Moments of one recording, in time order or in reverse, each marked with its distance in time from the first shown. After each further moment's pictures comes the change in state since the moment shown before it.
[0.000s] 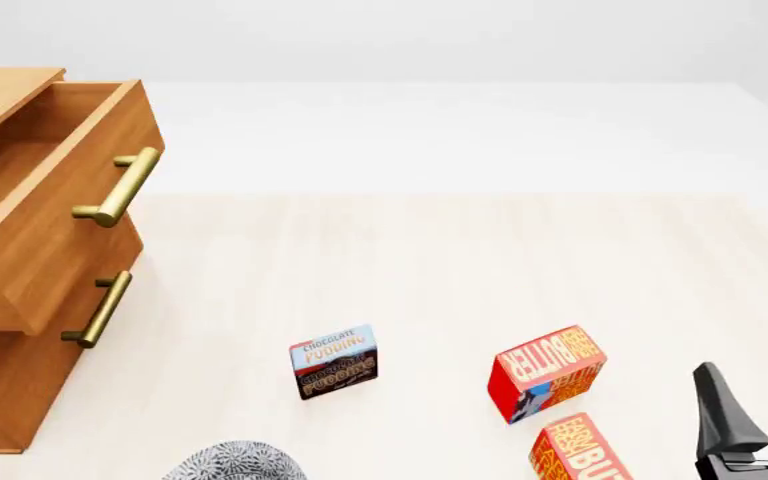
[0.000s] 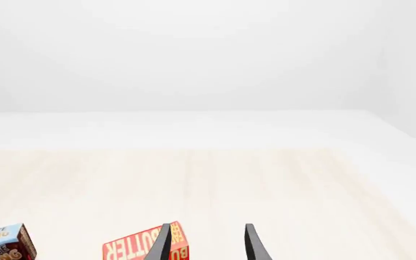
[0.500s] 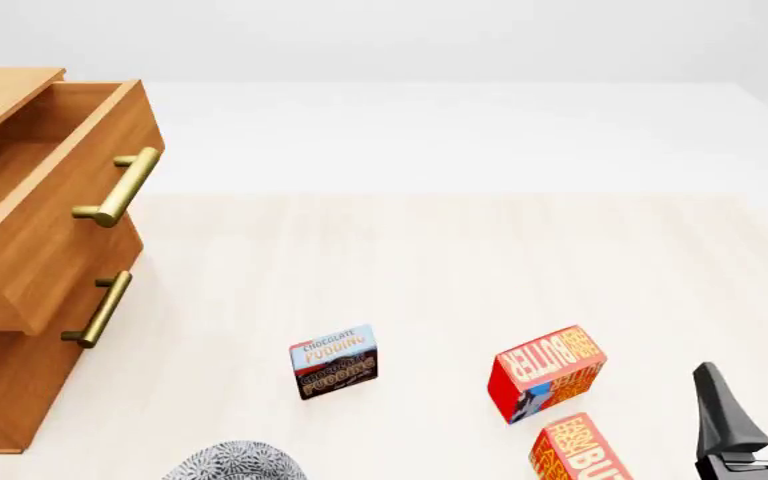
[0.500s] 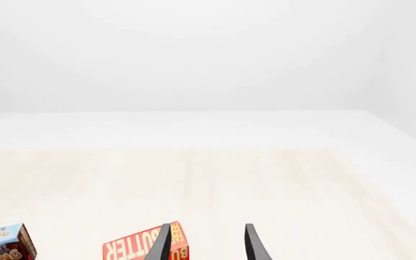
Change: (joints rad) left arm 0.021 0.301 -0.232 0.320 -0.090; right arm 0.000 -0.001 0.000 0.000 0.000
